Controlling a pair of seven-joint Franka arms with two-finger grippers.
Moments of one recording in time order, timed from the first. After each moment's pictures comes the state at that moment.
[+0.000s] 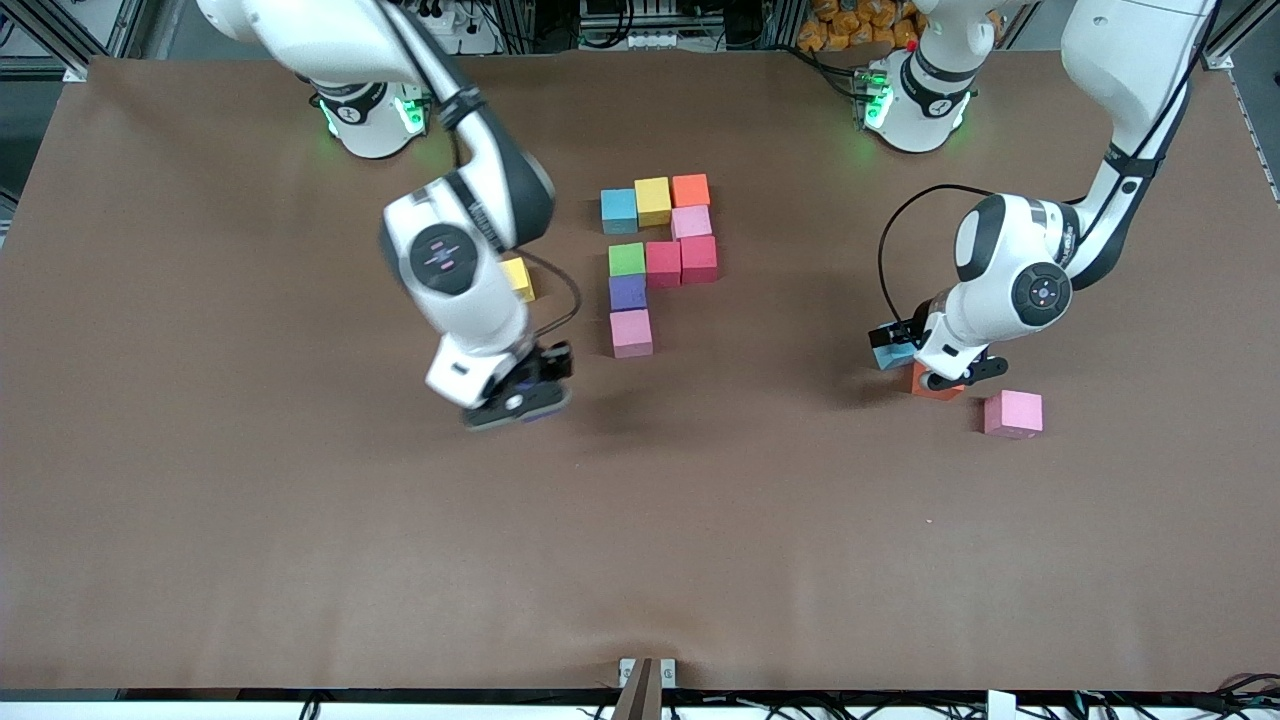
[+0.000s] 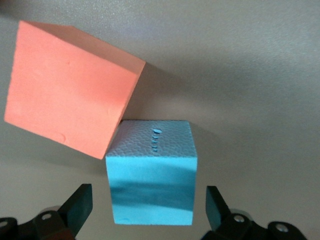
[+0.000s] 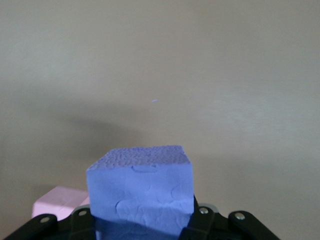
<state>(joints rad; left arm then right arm) 0.18 0.33 -0.36 -2.26 0.01 2.34 -0.41 0.67 0.50 -0.09 -1.59 0.06 2.18 0.22</state>
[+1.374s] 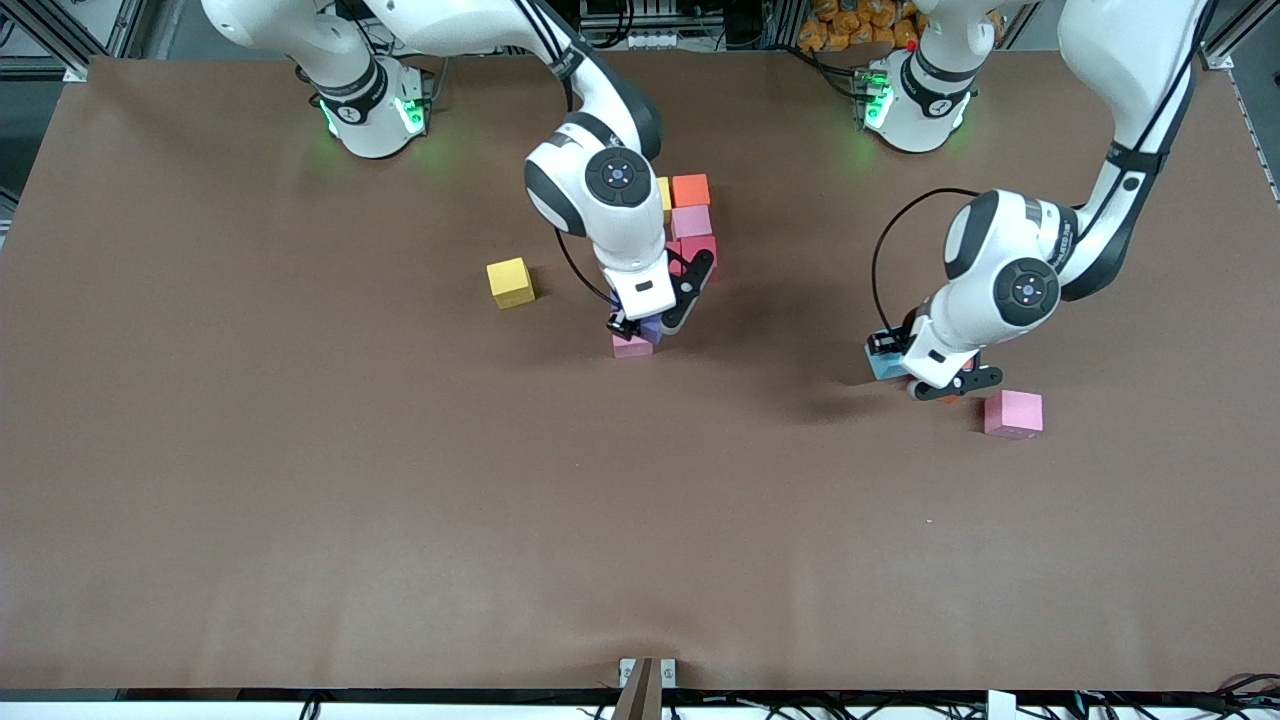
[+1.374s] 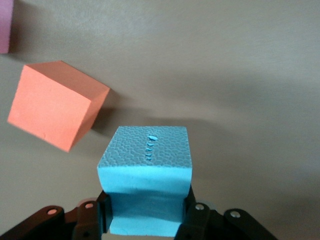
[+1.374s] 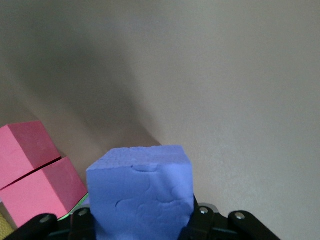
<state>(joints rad) 0.17 0.29 -0.46 -2.08 0.07 2.17 -0.56 0.87 0.58 -0.04 -1.61 0.05 2.25 -0.30</state>
